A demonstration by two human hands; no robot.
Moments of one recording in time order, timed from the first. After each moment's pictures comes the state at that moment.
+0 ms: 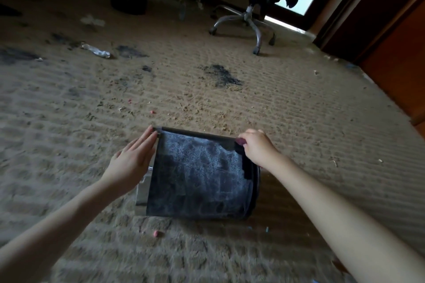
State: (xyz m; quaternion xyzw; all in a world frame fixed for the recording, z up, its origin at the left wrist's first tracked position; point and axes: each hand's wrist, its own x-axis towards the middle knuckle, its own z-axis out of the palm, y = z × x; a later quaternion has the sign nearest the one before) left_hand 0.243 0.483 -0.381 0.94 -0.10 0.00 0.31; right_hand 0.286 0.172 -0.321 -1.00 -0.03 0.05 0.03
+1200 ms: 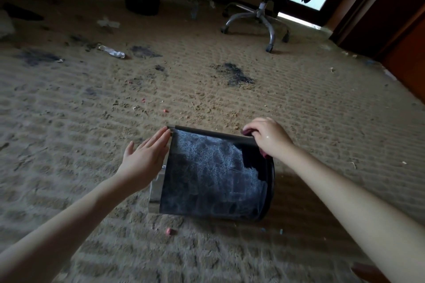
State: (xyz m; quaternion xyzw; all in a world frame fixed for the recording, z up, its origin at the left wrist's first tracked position) left_hand 0.240 0.484 -0.374 0.96 -0.08 -0.07 0.25; right_hand 0.299 0.177 -0.308 -0.99 -0.12 -0.01 0.10
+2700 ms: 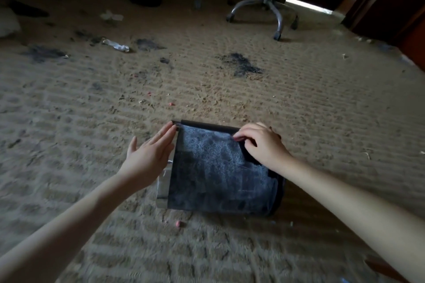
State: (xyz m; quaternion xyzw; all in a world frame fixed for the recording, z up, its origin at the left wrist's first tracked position) left_hand 0.235 0.490 -0.378 0.96 -0.09 -0.07 0.26; right_hand 0.266 0.206 -0.333 -0.96 -0.19 -0.04 0.21
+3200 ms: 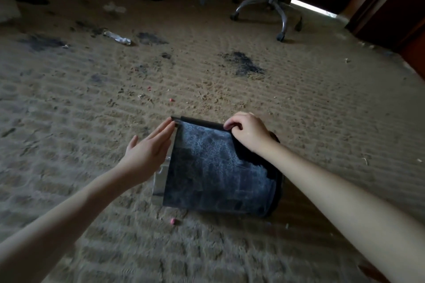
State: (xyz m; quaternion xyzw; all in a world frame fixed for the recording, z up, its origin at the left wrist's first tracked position) left_hand 0.236 0.489 -0.379 0.94 -0.08 -0.07 0.33; right_hand 0.304 0.234 -0.332 -0.96 -0.14 0.01 0.22
